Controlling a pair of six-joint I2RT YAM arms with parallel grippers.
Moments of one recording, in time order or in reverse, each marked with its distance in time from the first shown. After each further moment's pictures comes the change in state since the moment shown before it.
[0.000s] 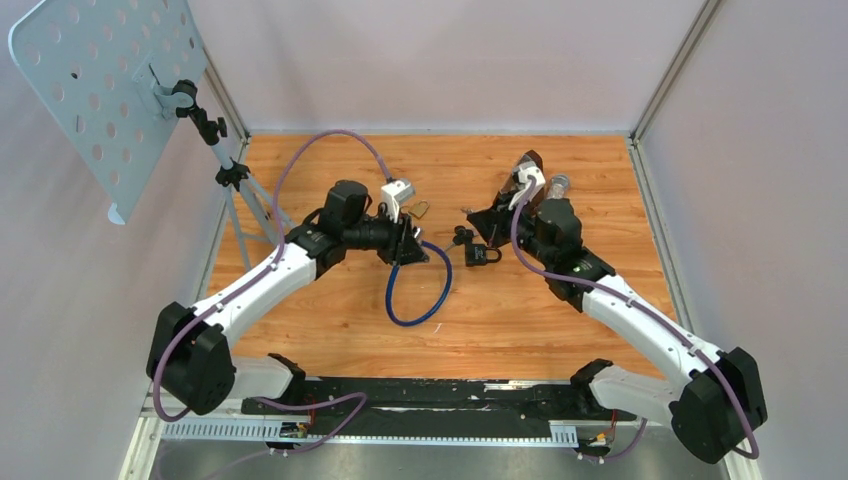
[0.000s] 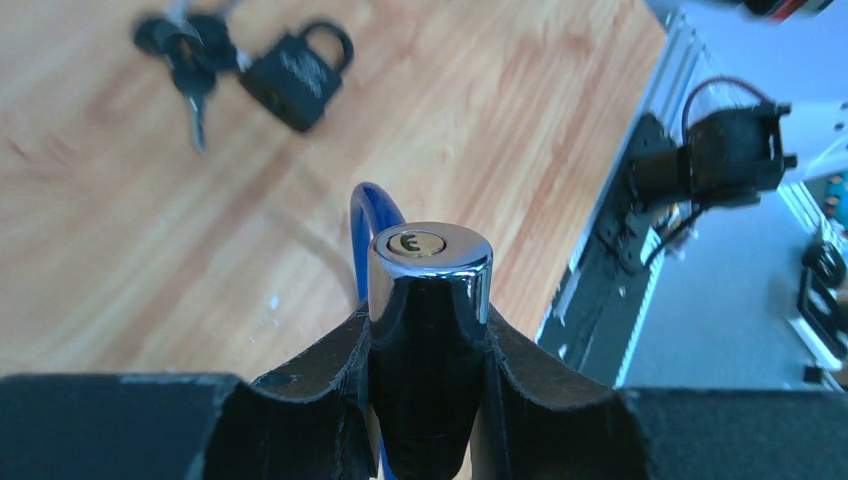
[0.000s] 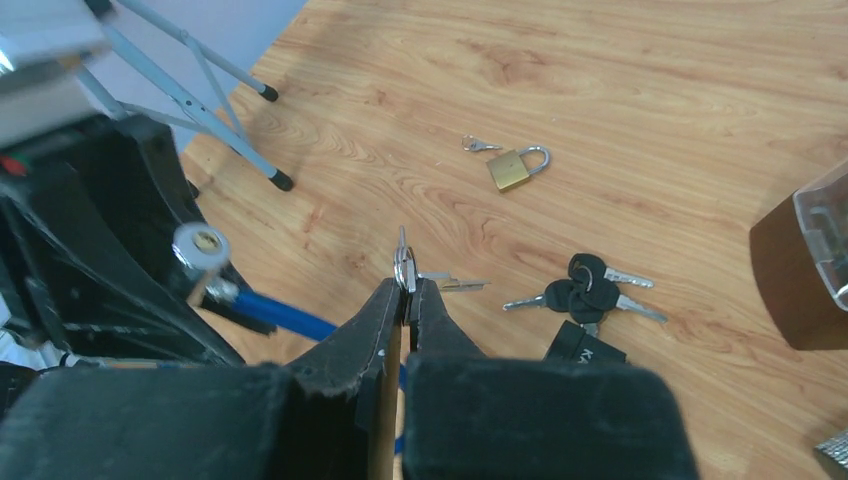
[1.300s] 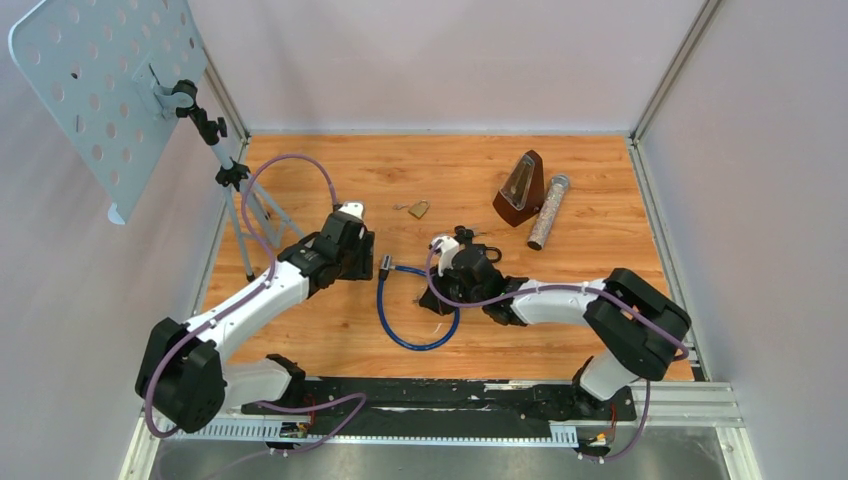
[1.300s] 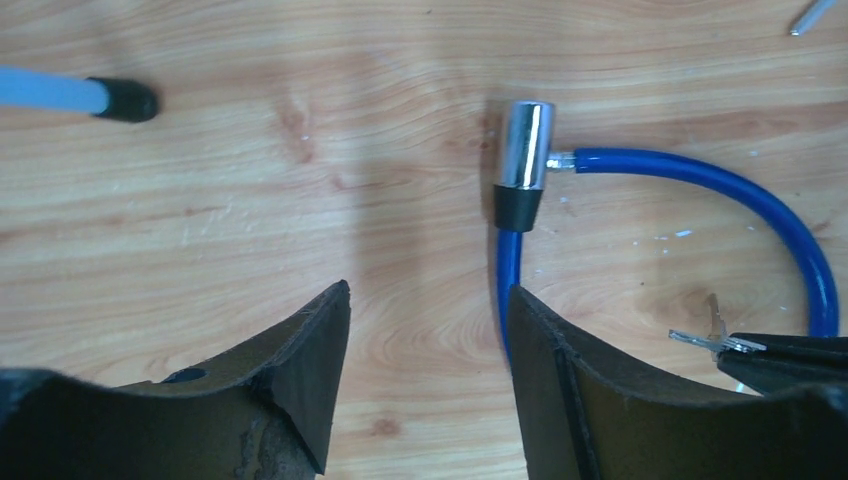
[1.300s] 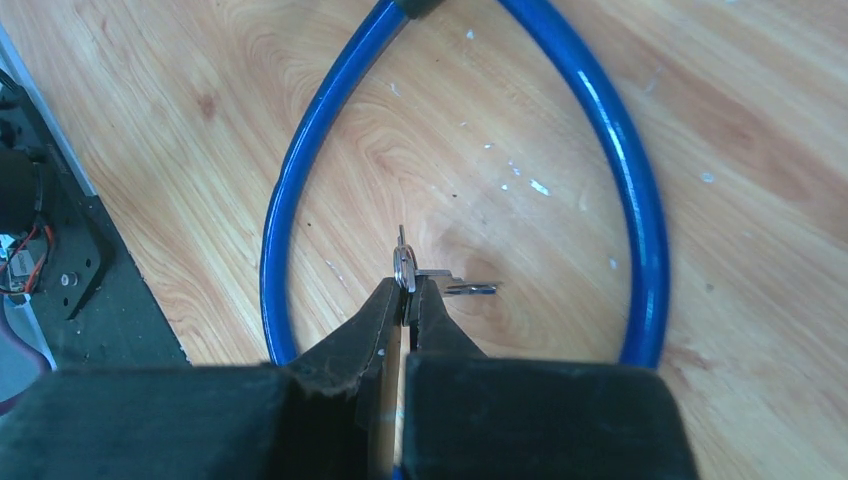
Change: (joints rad) left arm 0.008 -0.077 -0.189 -0.250 -0.851 -0.161; right arm 0.332 0.454 -0.137 0.183 -0.039 0.081
